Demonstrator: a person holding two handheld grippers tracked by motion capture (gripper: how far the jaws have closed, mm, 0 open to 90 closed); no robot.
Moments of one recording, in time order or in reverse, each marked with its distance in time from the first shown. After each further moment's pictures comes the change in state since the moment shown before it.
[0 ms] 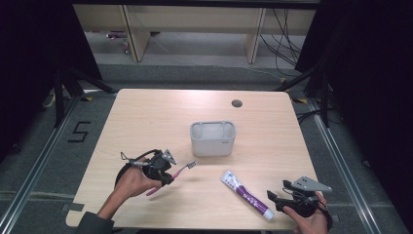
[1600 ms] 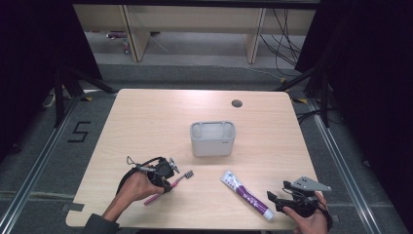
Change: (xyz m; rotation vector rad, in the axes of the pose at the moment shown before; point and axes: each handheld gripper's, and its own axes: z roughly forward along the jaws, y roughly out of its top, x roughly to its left) left arm -0.005 -0.007 0.033 0.204 0.020 0.058; right arm -0.001 -0.001 0.001 0.013 -0.007 -0.008
